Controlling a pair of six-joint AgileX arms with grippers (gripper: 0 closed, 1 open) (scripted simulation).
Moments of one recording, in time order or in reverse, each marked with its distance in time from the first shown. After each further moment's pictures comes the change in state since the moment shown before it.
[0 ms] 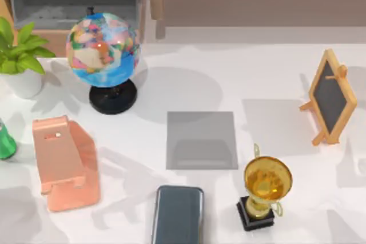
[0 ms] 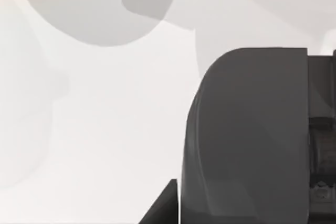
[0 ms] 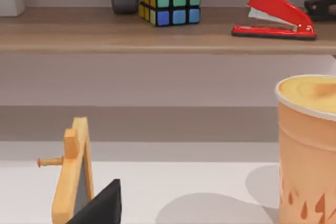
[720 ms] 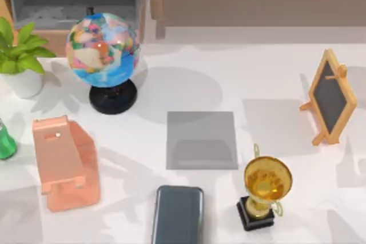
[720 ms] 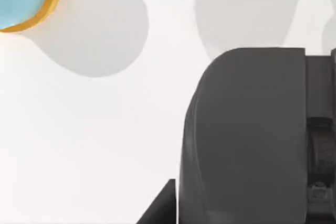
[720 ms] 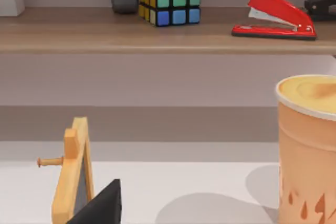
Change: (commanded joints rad) left arm -0.063 -0.052 0.124 -0.104 0.025 -0.038; right arm 0.000 0.000 0.000 0.000 0.000 0.000
